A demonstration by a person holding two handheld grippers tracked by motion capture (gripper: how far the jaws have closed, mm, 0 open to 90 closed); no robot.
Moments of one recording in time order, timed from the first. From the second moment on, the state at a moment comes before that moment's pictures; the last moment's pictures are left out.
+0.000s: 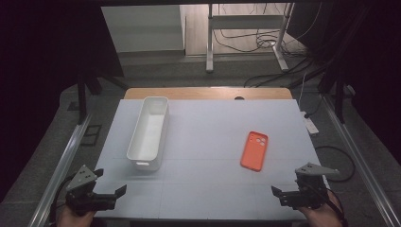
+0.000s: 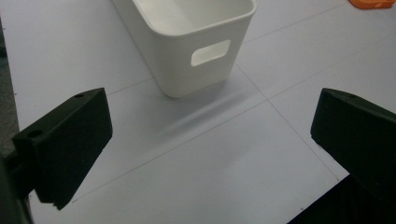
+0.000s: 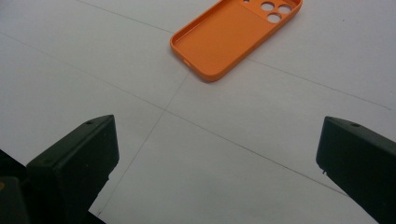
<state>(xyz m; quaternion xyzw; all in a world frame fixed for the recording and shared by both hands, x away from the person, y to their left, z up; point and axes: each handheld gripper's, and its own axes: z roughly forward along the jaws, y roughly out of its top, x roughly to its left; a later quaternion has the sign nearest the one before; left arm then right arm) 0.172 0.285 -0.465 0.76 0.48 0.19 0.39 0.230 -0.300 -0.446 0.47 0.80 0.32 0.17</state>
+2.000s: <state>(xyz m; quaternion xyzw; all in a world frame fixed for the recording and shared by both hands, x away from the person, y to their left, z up) 0.173 0.284 -0.466 0.77 0.48 0.19 0.38 0.297 -0.275 -0.442 0.45 0.81 0.33 0.18</state>
